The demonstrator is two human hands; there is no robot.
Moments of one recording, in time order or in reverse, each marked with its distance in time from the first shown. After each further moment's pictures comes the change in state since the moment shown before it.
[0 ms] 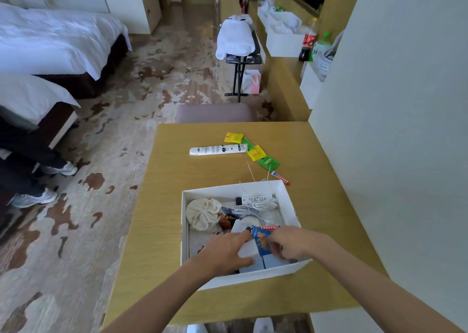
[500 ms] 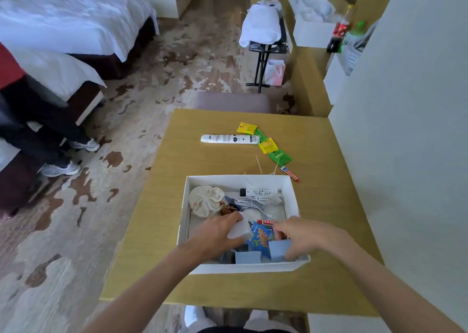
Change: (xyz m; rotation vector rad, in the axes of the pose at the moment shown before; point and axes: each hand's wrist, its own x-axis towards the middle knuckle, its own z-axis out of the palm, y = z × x) left_hand -0.010 0.000 -0.008 -0.063 0.191 -0.149; right_hand -0.020 0.016 -0.019 0.044 -0.025 -0.065
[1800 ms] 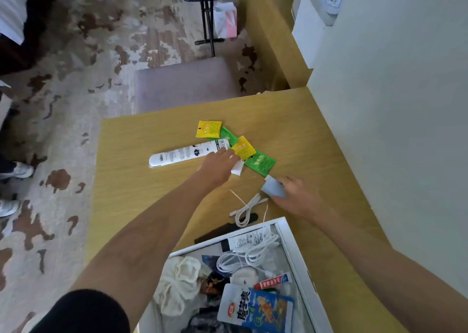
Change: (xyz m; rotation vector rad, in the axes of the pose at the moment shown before) left_hand 0.348 -0.073 -0.006 0.539 -0.175 0.266; right_hand 0.183 0.154 -0.043 0.238 0.657 0.303
